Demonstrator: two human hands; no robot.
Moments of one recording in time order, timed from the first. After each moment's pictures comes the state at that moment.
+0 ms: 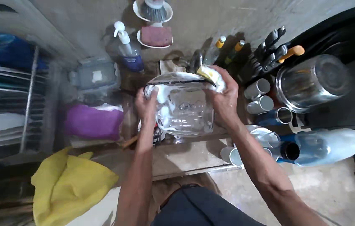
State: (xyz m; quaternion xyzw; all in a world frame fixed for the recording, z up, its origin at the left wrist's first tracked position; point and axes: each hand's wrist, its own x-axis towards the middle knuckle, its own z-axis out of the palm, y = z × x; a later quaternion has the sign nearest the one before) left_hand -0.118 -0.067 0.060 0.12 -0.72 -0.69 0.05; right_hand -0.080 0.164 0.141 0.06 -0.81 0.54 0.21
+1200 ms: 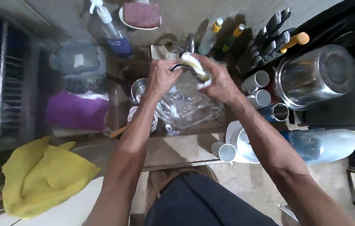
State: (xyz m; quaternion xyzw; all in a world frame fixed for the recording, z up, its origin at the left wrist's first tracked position) left_hand -0.162 0.009 0.096 -0.23 -0.85 -0.47 0.07; right_hand -0.107 0.218 0.154 0.18 -0.89 0.41 -0.02
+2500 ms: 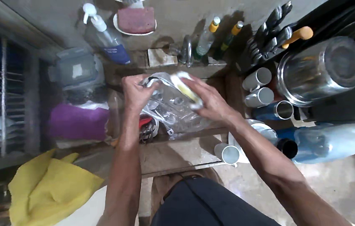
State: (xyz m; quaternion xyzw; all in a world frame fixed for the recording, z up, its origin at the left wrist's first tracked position) left_hand -0.151 -0.049 0.076 -0.17 -0.84 -0.50 0.11; right_hand -0.074 0.208 0.129 0.22 -0.90 0.38 -0.01
